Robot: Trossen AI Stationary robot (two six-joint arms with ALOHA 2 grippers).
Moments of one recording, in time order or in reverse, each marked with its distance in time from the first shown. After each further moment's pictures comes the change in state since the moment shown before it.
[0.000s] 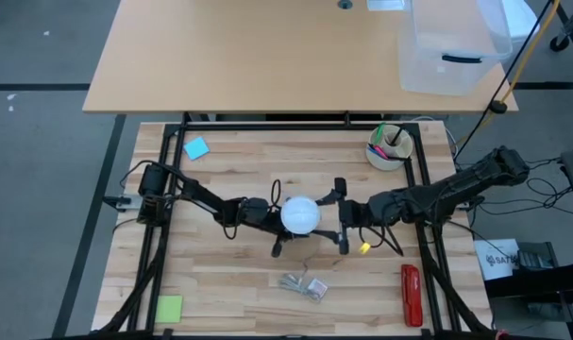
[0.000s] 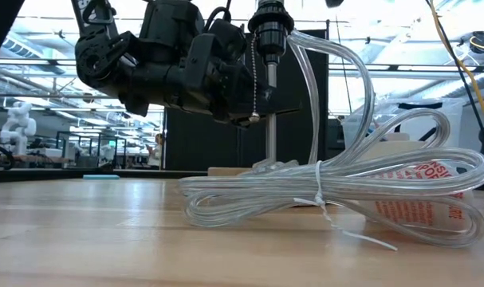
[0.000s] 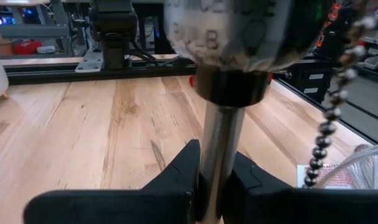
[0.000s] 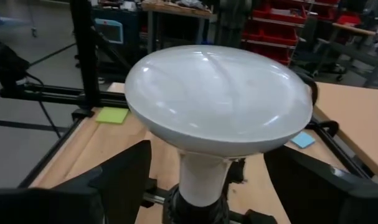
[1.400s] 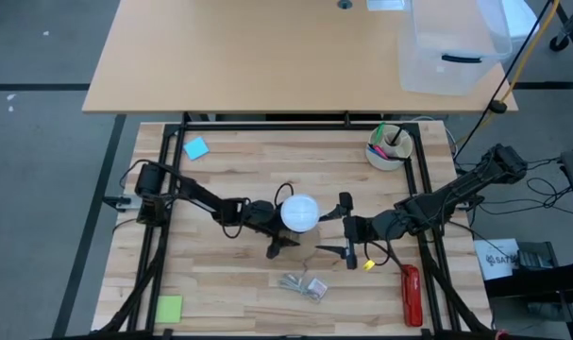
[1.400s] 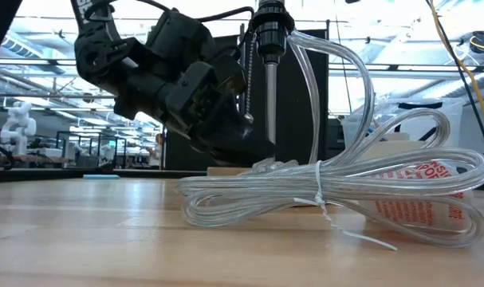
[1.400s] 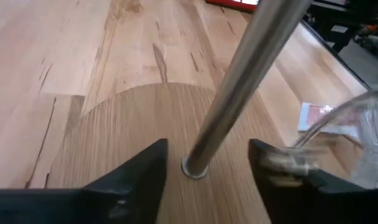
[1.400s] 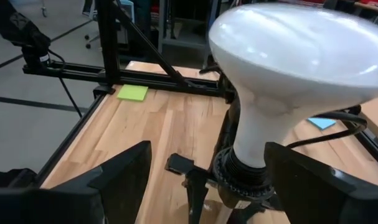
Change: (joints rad) left arm -0.004 -0.036 0.001 -0.296 0.005 -0.175; right arm 0.127 0.001 0.001 -0.110 0.094 0.073
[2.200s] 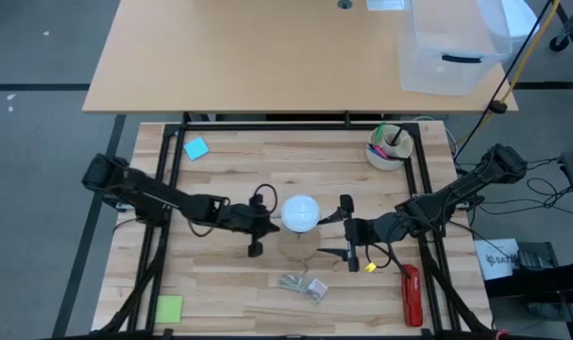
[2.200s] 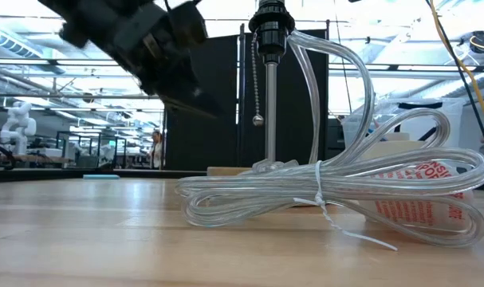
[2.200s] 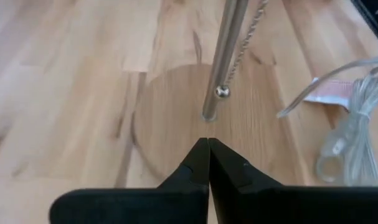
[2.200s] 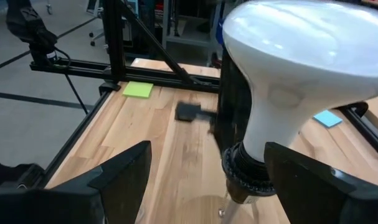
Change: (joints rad) left arm -0.110 -0.425 -0.043 -0.538 -0.321 -0.004; right arm 0.015 0.000 0.001 -0.014 0.001 0.012
